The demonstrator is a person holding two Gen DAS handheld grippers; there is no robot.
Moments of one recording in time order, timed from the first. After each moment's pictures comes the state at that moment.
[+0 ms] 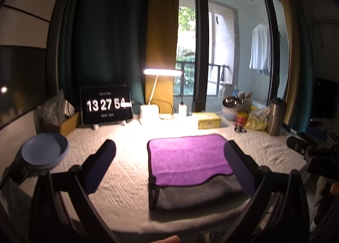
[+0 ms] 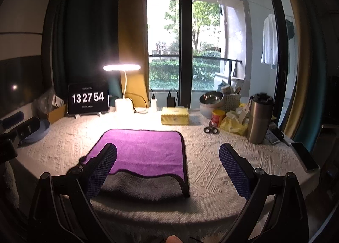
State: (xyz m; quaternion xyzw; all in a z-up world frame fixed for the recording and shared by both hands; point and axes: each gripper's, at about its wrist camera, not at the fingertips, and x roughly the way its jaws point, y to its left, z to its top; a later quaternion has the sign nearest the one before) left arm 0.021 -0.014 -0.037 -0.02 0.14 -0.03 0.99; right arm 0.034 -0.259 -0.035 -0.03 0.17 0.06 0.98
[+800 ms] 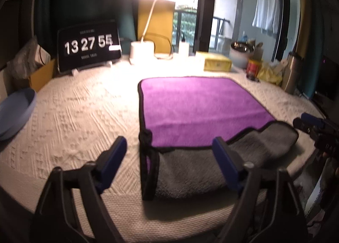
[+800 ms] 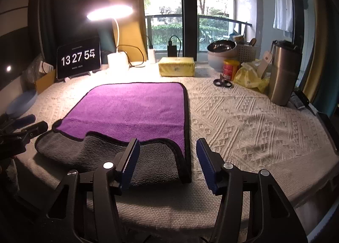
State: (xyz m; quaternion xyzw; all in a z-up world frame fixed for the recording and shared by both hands) left arm 0.122 -0.008 -0.144 -0.02 0.32 -0.05 0.95; right arm 0.118 -0.274 -0.125 -0.03 0.30 0.09 0.95
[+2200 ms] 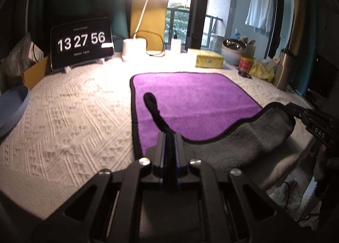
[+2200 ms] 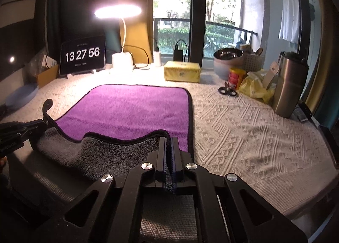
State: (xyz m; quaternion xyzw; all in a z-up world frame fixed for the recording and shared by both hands) left arm 0.112 -0.004 -0.140 -0.03 0.31 -0.08 0.95; right arm 0.122 -0.263 -0.122 -0.06 0.27 0.10 0.95
